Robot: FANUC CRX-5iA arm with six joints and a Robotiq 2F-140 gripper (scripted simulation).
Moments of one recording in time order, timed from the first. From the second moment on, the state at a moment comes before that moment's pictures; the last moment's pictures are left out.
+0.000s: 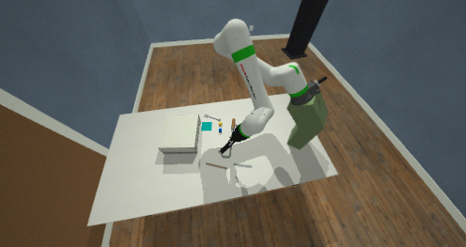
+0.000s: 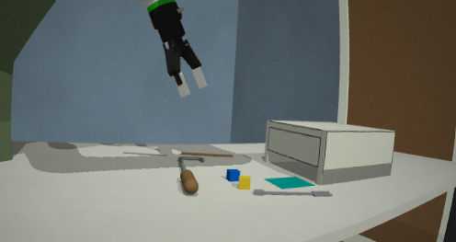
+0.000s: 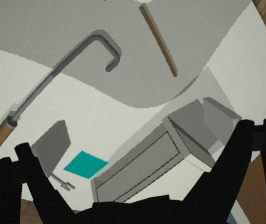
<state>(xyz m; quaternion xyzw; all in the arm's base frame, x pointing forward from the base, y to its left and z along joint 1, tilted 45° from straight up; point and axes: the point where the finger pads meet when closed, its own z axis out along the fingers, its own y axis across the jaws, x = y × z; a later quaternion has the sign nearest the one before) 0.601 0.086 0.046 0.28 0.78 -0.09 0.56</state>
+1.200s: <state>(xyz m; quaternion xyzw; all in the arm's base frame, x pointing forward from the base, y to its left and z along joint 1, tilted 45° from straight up) 0.550 -0.084 0.066 0.49 0.74 -0.08 0.46</state>
